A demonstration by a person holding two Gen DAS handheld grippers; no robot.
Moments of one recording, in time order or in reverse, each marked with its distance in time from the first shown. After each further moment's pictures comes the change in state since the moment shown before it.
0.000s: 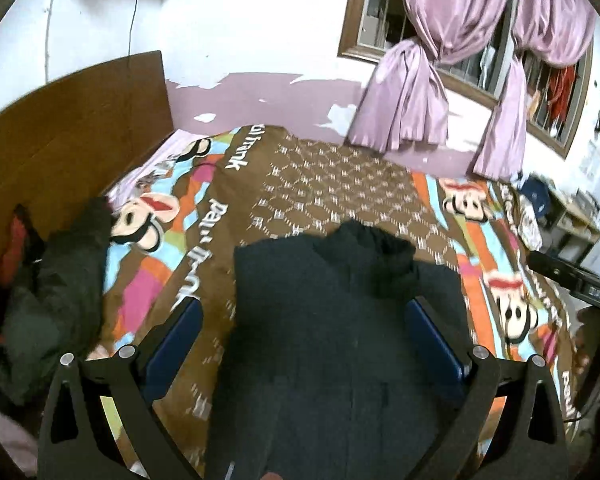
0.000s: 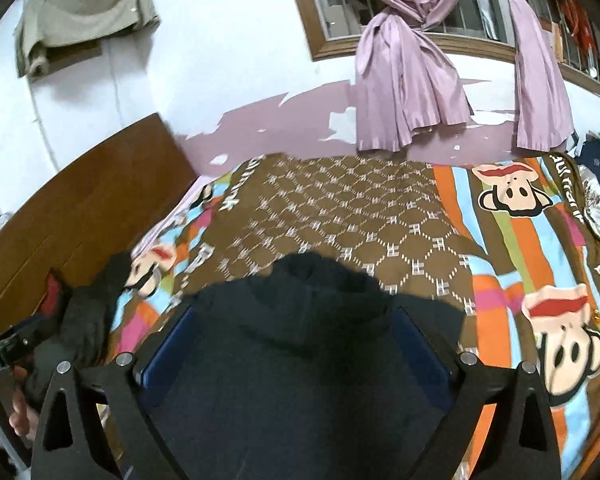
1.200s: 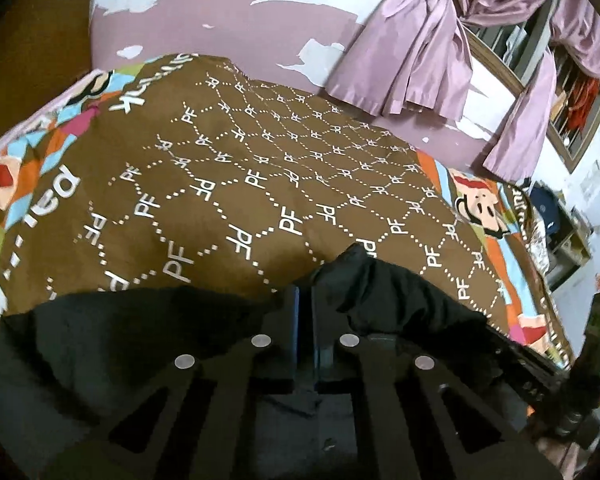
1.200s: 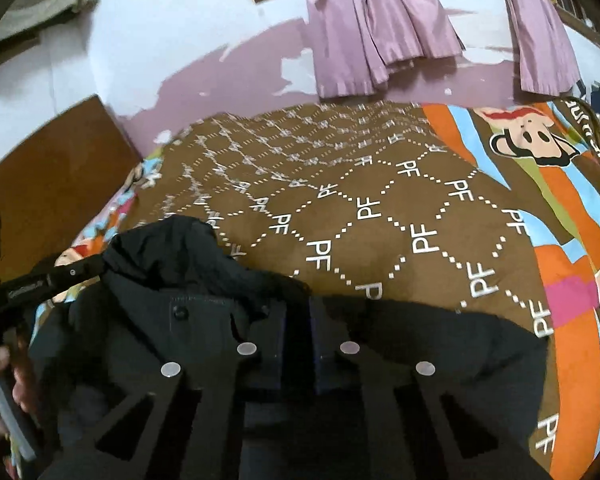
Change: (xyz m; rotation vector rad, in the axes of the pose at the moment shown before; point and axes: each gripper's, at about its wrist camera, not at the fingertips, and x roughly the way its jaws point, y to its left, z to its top) left arm 0.400 0.003 0.041 -0.062 0.102 -0.164; right arm 0.223 -0.115 -0.051 0.073 0.041 -0.025
